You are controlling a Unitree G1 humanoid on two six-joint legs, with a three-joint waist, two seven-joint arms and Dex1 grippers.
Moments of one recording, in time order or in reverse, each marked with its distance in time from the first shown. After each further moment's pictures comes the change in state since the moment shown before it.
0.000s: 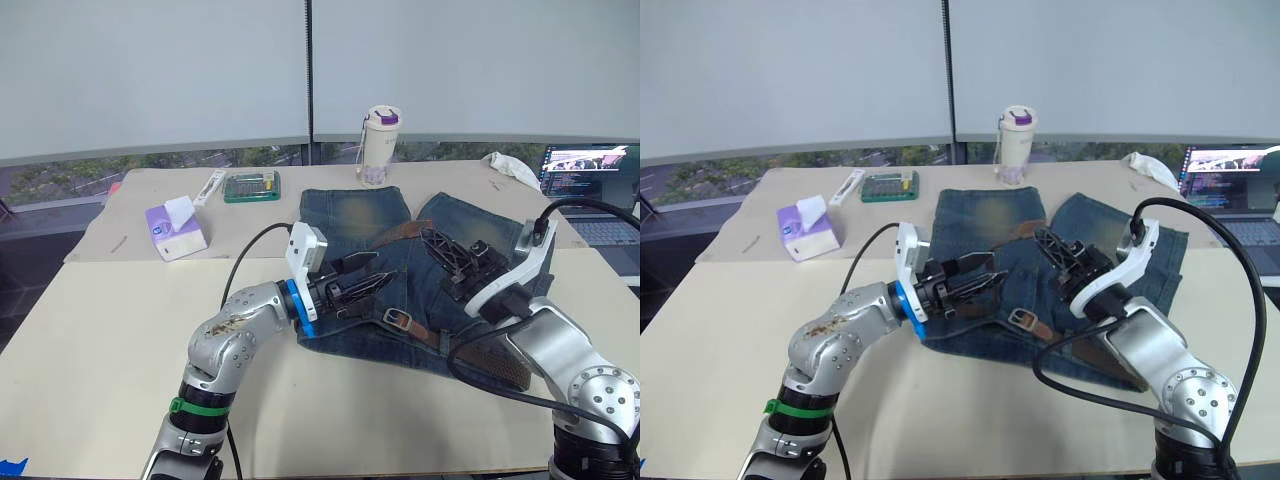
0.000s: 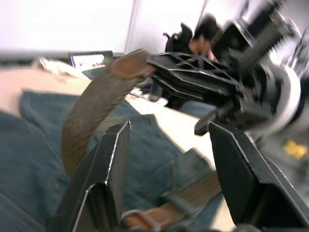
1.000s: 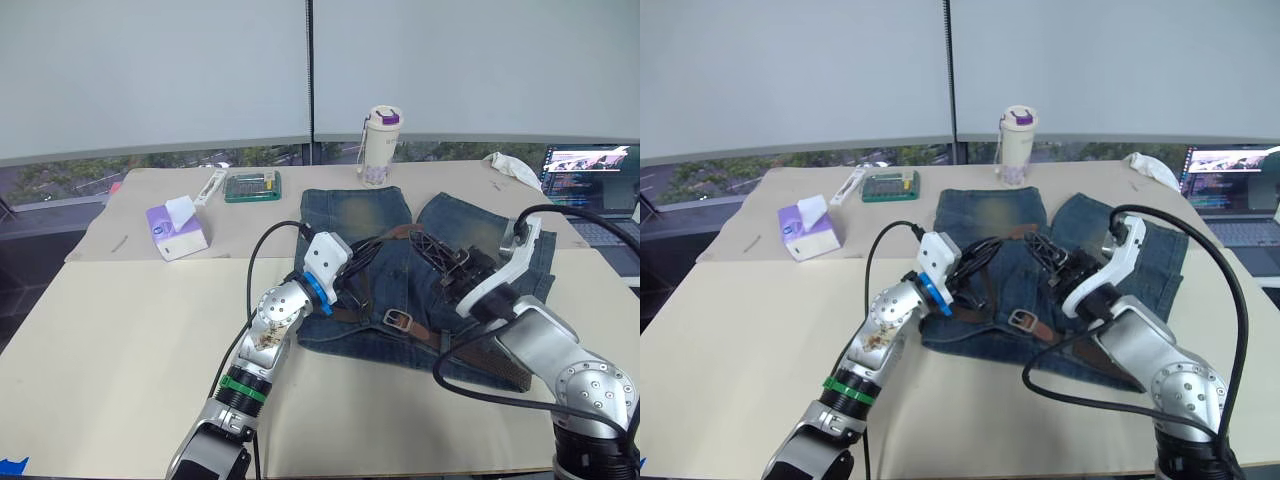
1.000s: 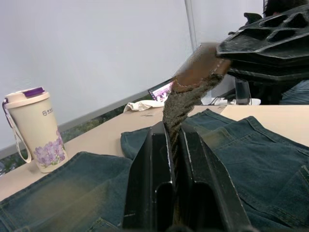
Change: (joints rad) left arm -0.087 -0.134 -0.019 0.479 0.330 -0.553 0.144; right arm 0.071 -0.177 0.144 -0.026 -0.379 -0.005 0.215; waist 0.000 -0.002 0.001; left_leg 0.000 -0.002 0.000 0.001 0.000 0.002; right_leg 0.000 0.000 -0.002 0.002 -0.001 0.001
